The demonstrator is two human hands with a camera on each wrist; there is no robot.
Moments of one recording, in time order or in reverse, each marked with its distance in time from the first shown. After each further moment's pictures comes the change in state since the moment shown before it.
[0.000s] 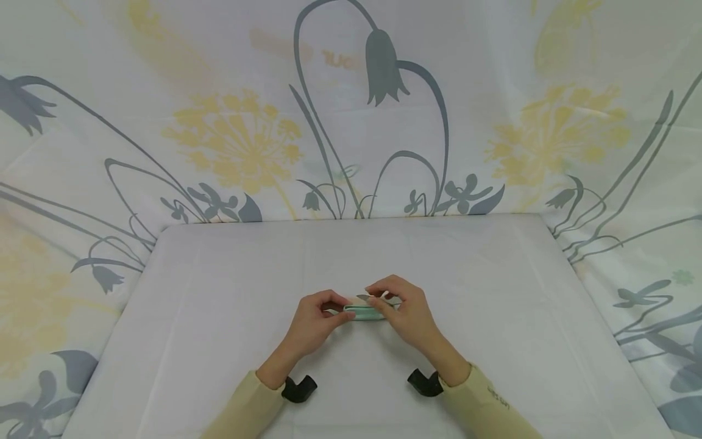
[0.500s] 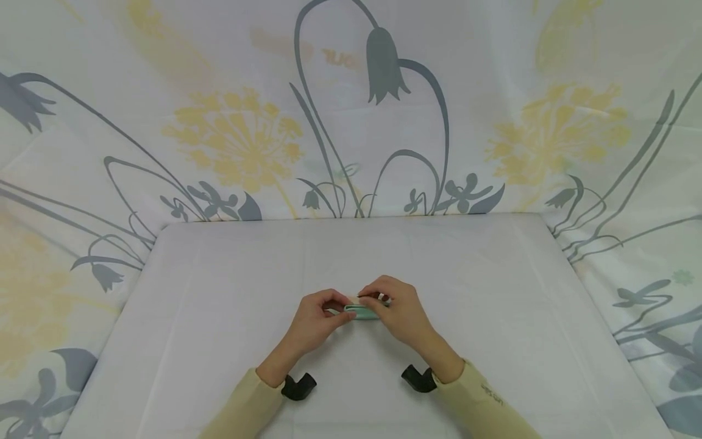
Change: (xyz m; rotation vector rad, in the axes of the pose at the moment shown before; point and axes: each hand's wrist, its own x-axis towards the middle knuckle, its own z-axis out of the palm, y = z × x) left_hand -0.001 0.018 0.002 0.061 -0.014 -0.061; right_hand -0.001 0.029 0.011 -0.080 -0.069 -0.009
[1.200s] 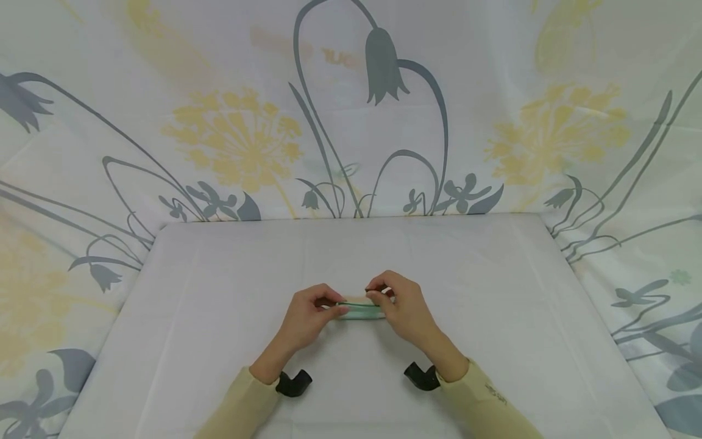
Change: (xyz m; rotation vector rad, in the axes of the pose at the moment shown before) left_hand 0.007 -0.017 -0.012 -0.040 0.044 0.135; right_hand 0.003 -0.007 -0.010 -0.060 0.021 0.063
